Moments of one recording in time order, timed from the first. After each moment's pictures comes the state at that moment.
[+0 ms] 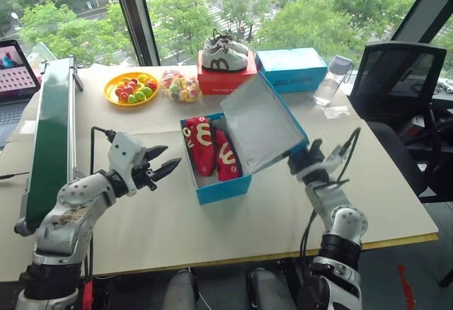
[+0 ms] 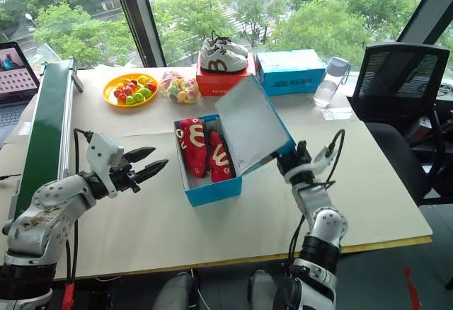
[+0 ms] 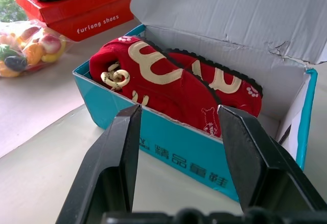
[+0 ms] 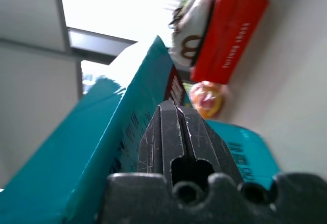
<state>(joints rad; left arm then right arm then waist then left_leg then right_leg) -0.11 0.65 0.20 -0.36 -0.46 0.52 -0.68 -0.48 0.04 -0.51 -0.03 1.21 0.82 0.26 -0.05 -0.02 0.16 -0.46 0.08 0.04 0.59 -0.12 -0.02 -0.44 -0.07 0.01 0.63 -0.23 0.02</state>
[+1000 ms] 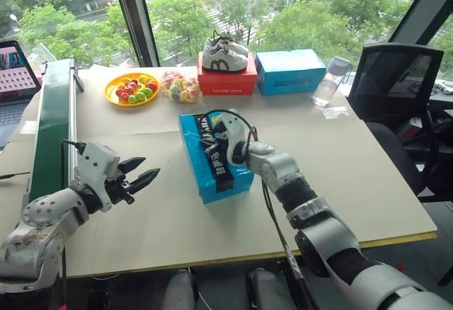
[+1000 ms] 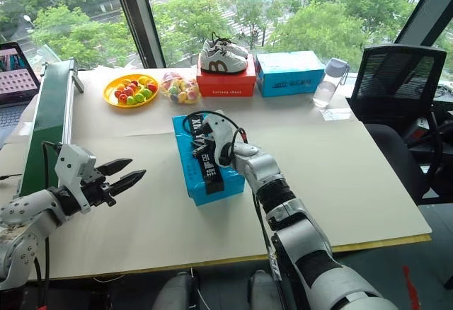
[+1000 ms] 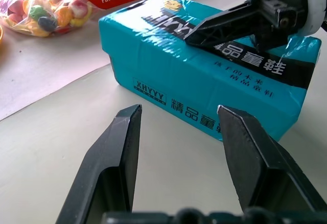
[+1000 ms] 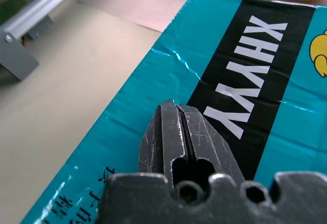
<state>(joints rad) 0.00 0.71 0.33 -0.45 -0.54 0.61 -0.66 -0.96 -0.02 0.27 0.75 0.24 0.38 0.48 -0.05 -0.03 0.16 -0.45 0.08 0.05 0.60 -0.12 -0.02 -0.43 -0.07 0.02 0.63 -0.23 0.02</state>
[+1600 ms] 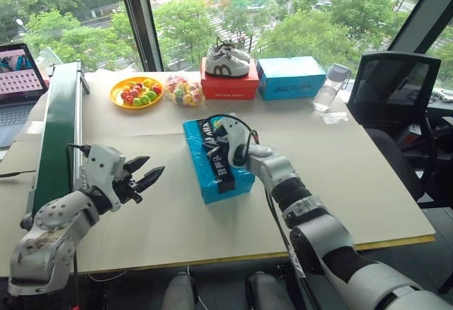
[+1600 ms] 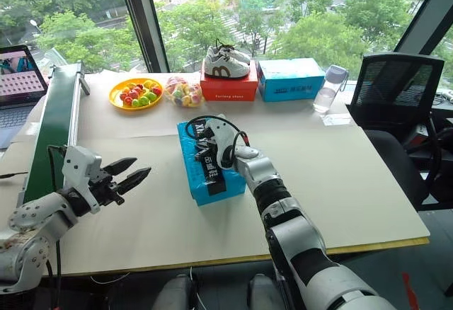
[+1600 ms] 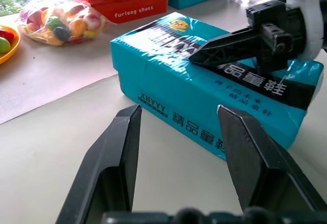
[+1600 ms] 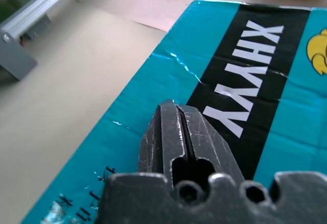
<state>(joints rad) -0.03 0.58 0.31 -0.45 -0.52 0.59 -0.53 -0.91 0.00 0.00 0.62 0.38 0.56 0.57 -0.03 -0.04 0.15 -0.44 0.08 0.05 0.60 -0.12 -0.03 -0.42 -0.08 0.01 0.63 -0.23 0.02</state>
